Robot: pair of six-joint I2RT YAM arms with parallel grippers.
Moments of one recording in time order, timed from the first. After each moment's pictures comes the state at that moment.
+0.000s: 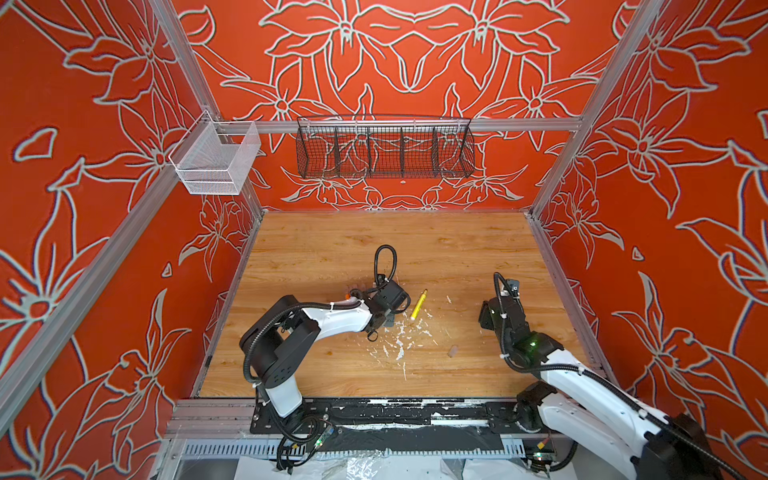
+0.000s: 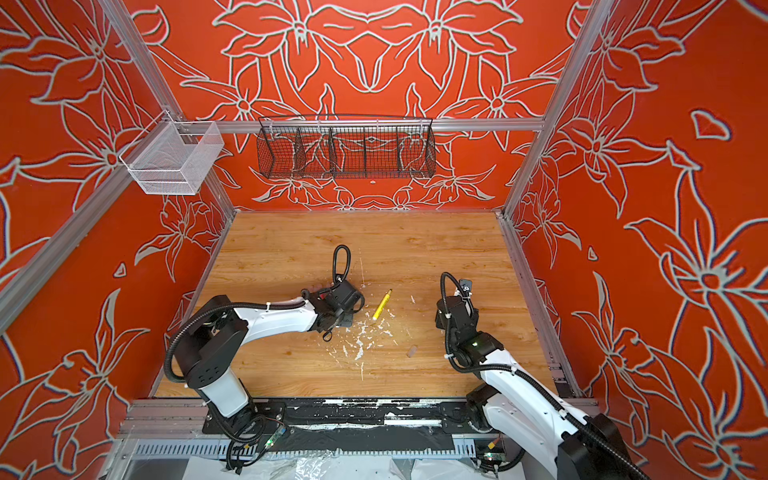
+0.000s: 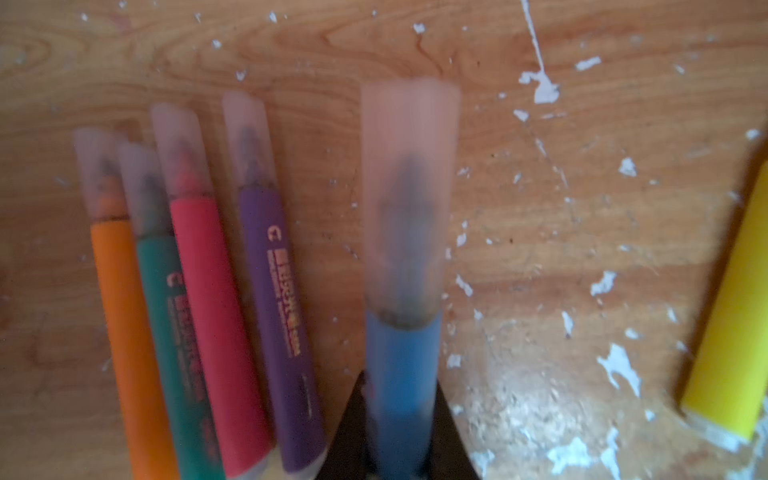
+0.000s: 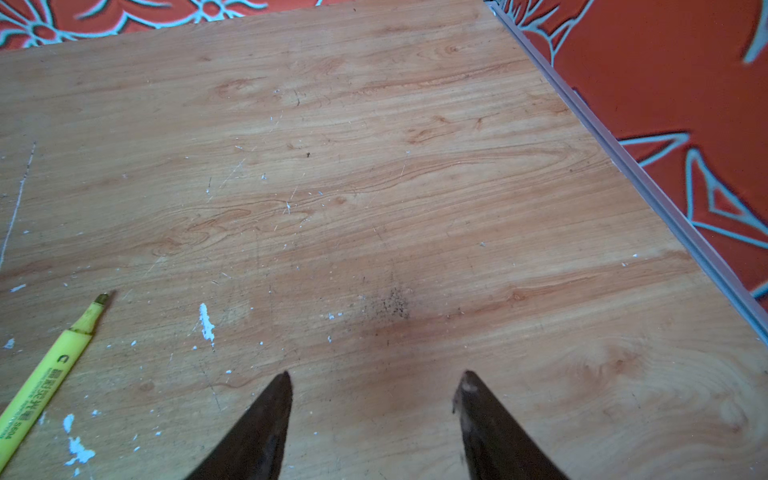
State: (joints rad) left arm -0.75 1.75 0.96 -0.39 -0.40 -0.66; right arm 0.46 0.86 0.38 -0.23 0.55 0.48
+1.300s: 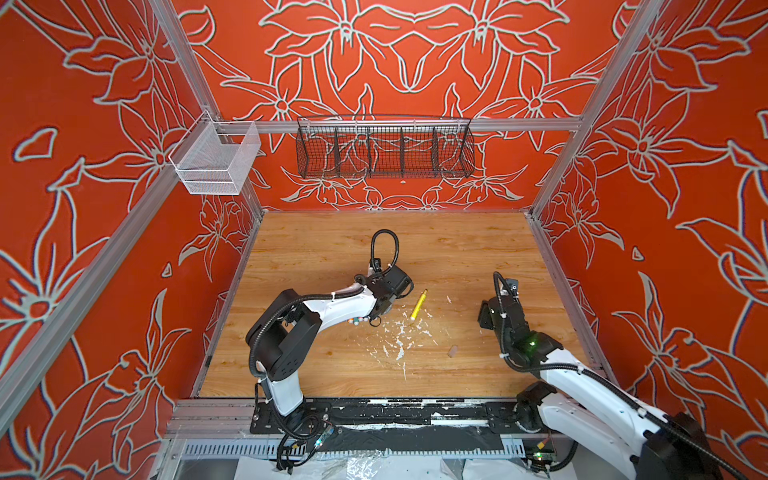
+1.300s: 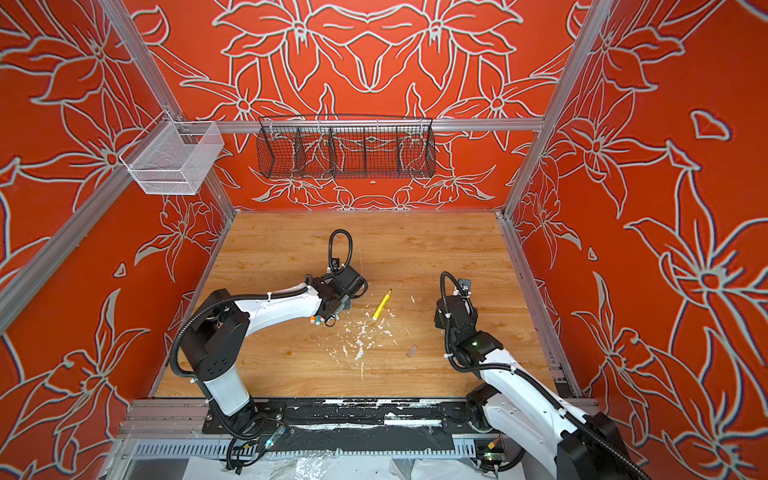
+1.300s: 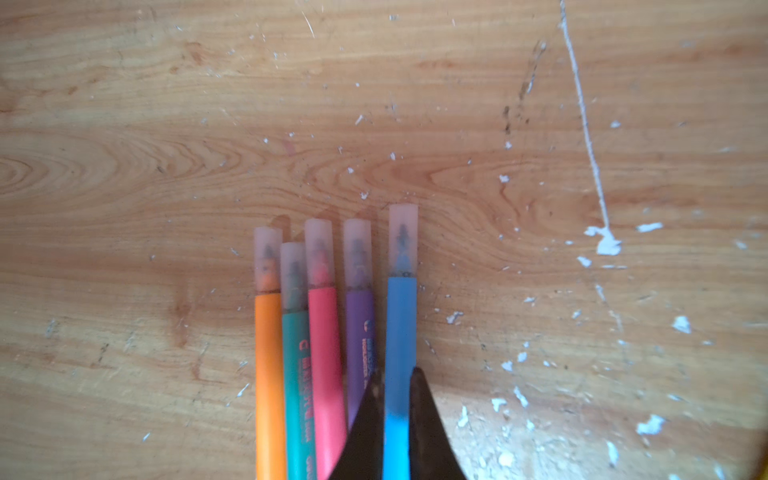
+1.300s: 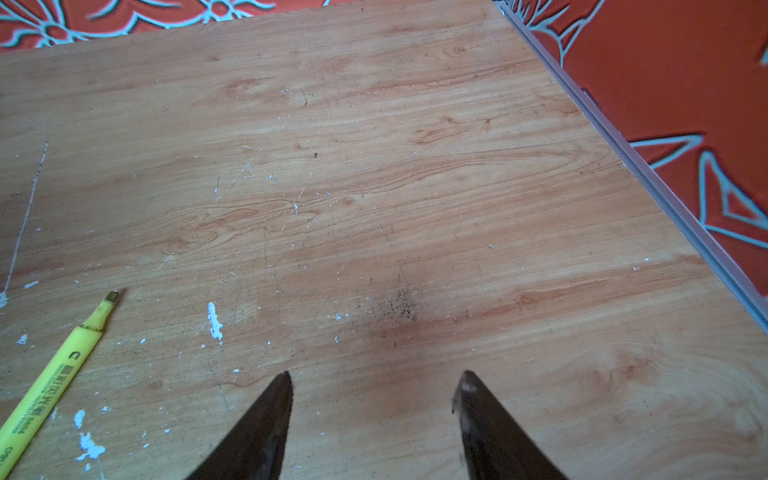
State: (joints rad) left arm -0.71 1.75 1.11 -0.54 -0.57 -0.71; right arm 0.46 0.87 0.38 -0.22 0.54 0.48
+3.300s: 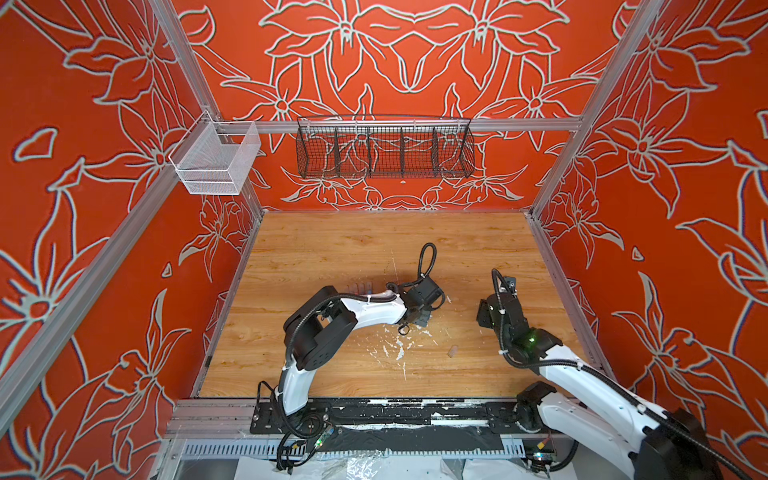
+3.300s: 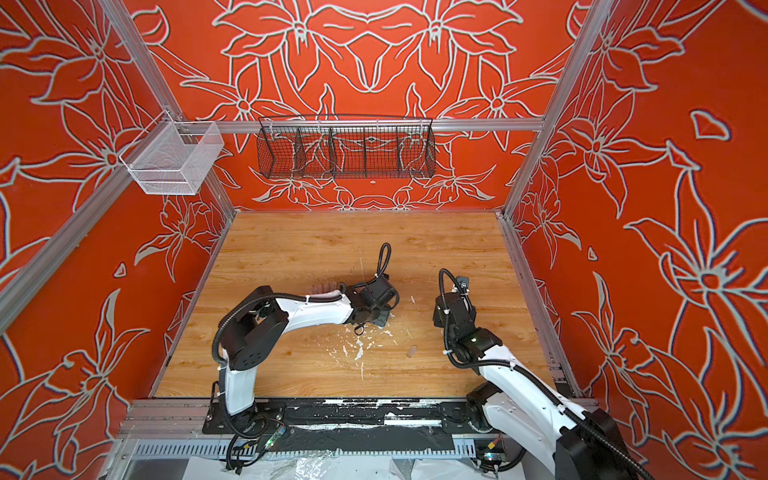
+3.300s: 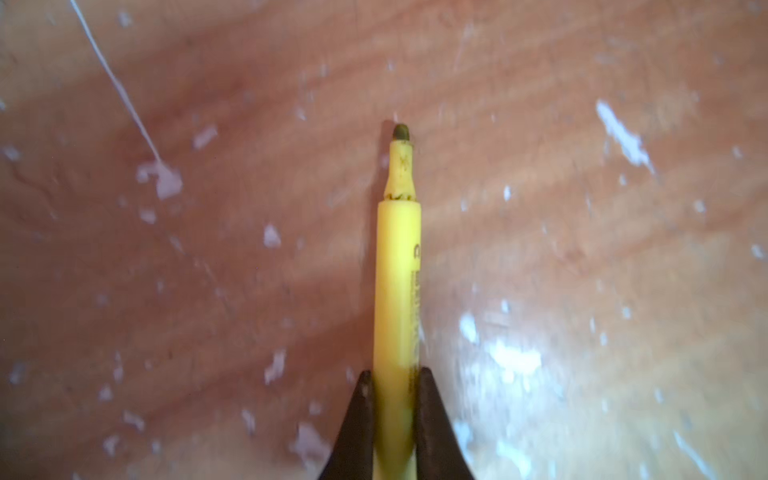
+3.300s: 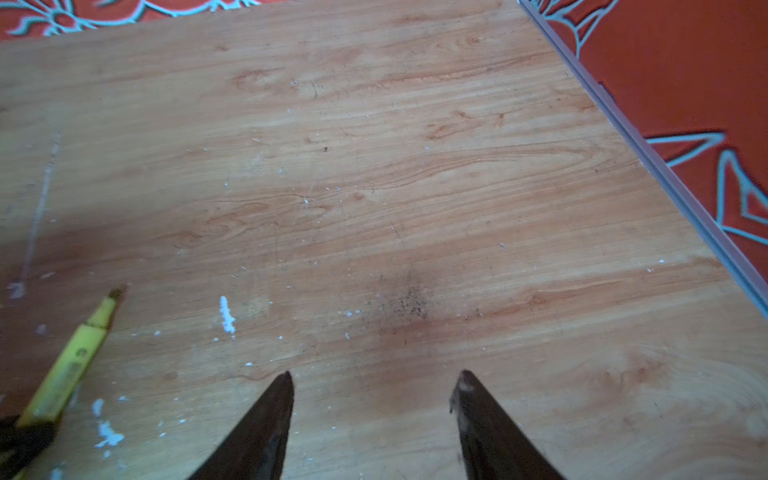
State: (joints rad) left arm -0.88 1.92 1.21 -0.39 -0.20 -0.50; right arm 0.46 0.88 0.44 -0.27 0.47 0.50
